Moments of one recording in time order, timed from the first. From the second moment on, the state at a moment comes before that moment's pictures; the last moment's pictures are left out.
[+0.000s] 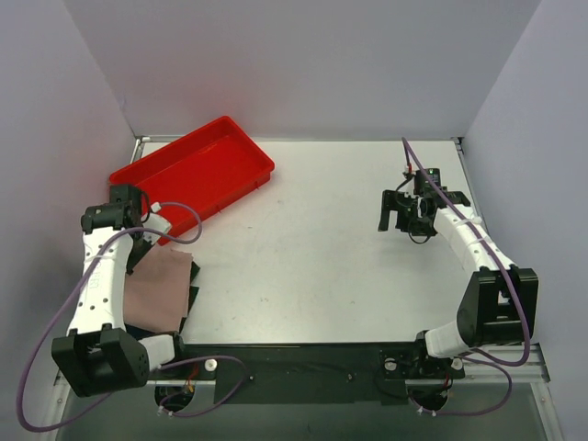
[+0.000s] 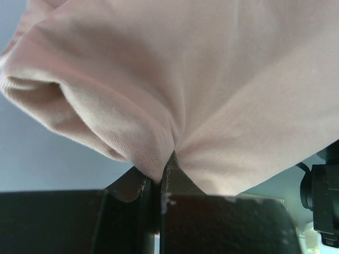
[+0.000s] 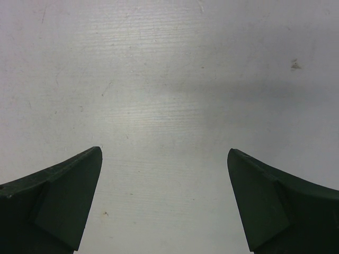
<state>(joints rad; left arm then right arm) 0.15 1.19 1.20 -1.34 -0.40 0.68 0.07 1.45 1.06 -0.67 -0.06 0.15</state>
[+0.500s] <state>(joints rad) 0.22 1.35 1.07 -1.03 -0.67 0.83 0.07 1.43 1.05 -0.66 -0.04 0.13</state>
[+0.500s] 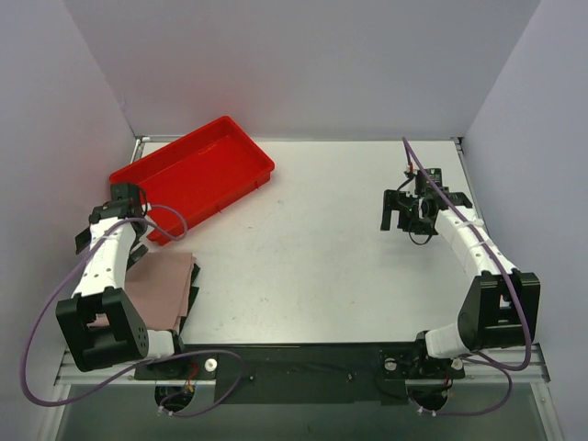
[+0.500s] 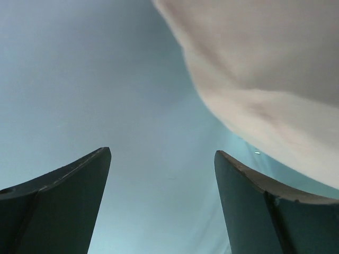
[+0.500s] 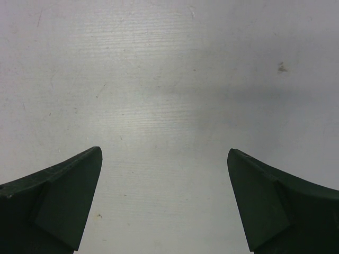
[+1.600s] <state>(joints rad) -0.10 0.99 0.67 -0.17 0.14 0.27 0.07 0.47 0.23 0.00 0.12 0.05</state>
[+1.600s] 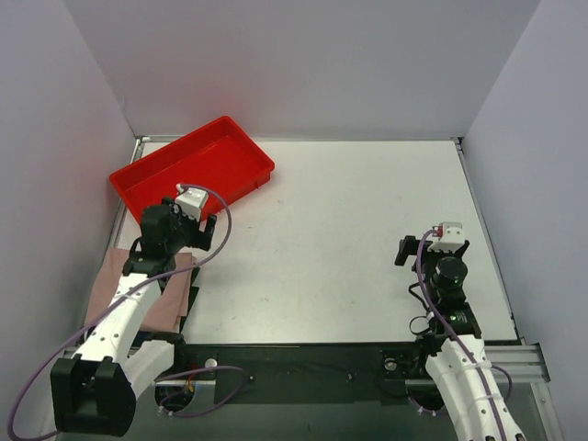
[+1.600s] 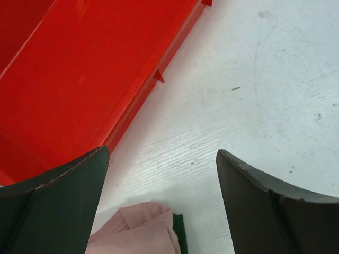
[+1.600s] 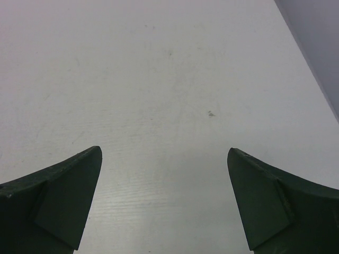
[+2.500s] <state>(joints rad) -0.09 0.96 0.30 0.34 0.28 0.11 0.07 0.39 0.04 0.11 0.27 0.08</state>
